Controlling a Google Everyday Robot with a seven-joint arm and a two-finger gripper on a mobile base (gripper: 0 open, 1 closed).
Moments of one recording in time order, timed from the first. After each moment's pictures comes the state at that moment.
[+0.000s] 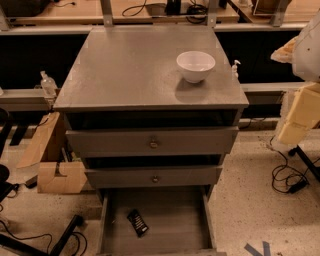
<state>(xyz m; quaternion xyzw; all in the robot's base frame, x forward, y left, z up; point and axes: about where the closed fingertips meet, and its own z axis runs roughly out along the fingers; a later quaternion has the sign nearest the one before) 0.438 -0.213 0.988 -0.60 0.78 -0.05 0.18</state>
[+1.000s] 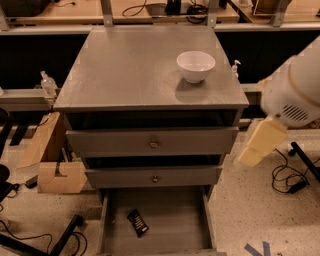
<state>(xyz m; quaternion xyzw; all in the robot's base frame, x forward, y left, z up) 0.447 -0.190 0.927 -0.54 0.81 -0.03 0.22</state>
